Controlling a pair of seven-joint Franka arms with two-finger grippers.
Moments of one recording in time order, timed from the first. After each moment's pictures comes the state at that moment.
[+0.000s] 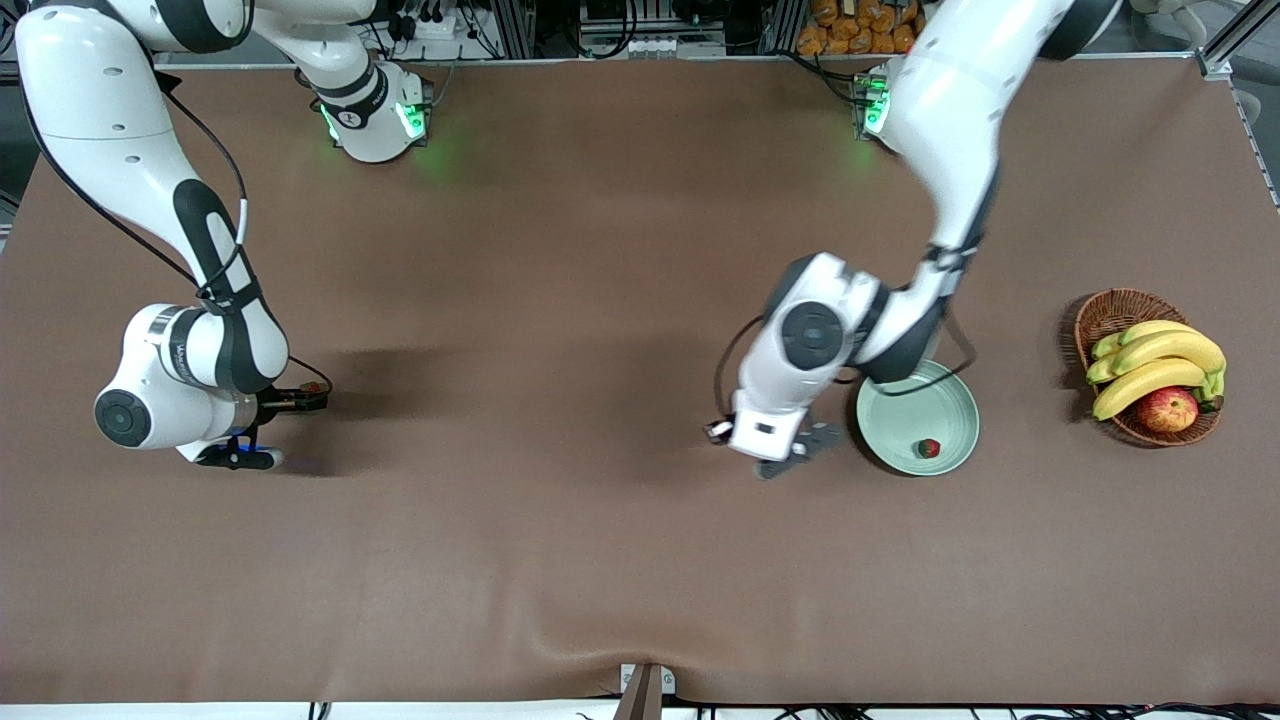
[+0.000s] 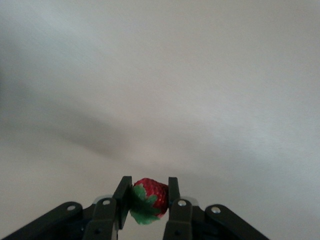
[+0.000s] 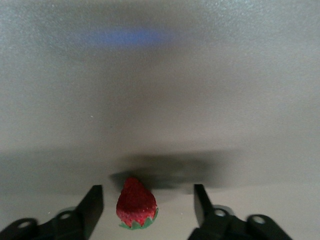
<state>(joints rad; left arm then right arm) -0.41 0.65 -0.12 -1.50 0.01 2.20 -0.96 -0.02 0.64 -0.10 -1.79 0.07 2.07 -0.09</state>
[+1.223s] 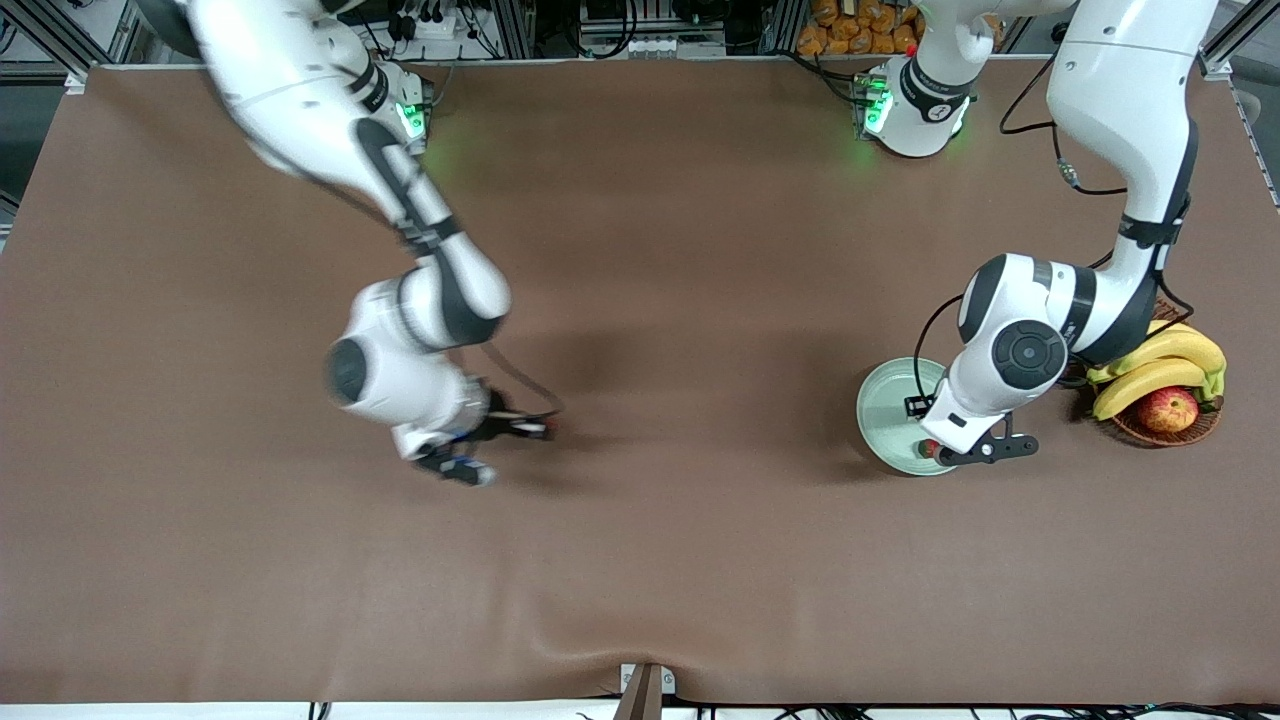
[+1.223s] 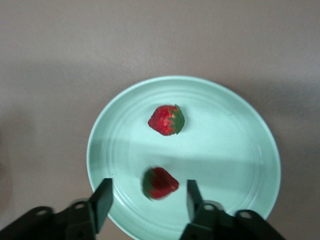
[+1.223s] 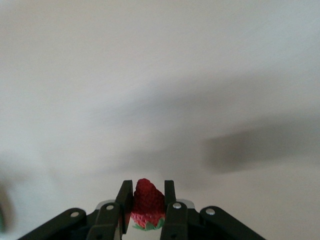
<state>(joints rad) -0.07 0.46 -0.12 -1.88 0.25 2.23 -0.45 0.49 0.69 0.02 -1.62 0.65 2.49 0.40</state>
